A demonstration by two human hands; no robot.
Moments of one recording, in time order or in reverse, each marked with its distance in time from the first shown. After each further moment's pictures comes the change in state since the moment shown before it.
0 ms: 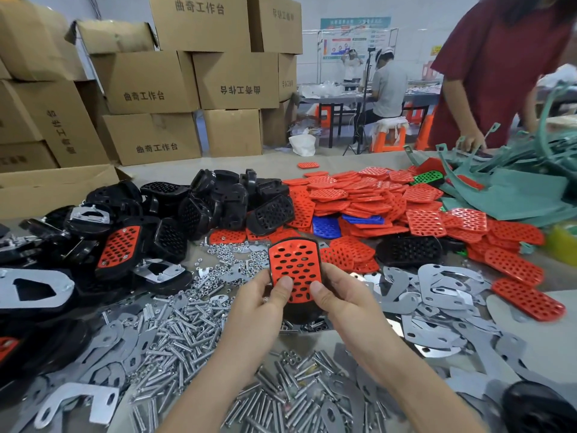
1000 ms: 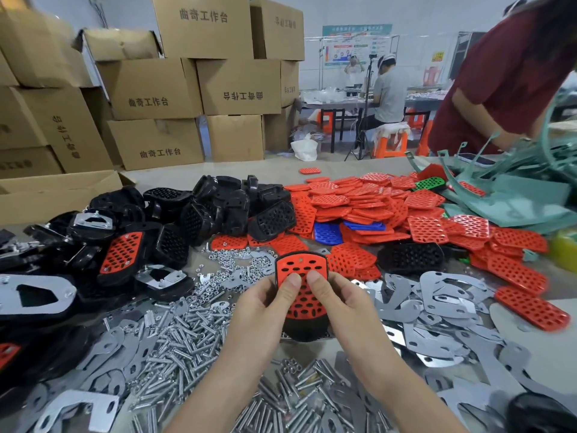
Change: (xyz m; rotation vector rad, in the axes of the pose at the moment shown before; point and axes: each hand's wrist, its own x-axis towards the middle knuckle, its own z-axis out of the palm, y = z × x) left_hand -0.003 0.010 0.007 -0.310 0.002 -0.029; right_hand -0.007 -0.017 0.014 0.003 0.087 0.012
